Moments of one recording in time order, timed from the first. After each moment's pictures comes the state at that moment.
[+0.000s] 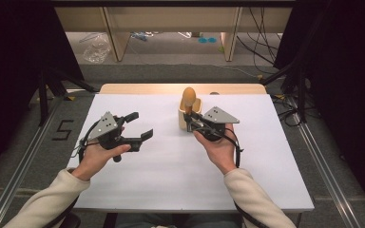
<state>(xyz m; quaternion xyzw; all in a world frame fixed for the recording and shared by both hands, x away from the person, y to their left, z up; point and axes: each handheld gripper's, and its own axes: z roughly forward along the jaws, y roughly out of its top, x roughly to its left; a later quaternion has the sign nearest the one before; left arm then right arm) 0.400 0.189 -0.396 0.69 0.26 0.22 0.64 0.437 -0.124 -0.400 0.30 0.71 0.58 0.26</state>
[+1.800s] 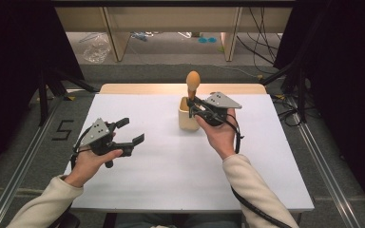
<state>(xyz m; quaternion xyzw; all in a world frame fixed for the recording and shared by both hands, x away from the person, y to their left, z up) 0.392 0.210 -0.410 0.69 0.28 0.23 0.62 0.468 -0.128 -0.377 0.31 0.69 0.59 0.28</state>
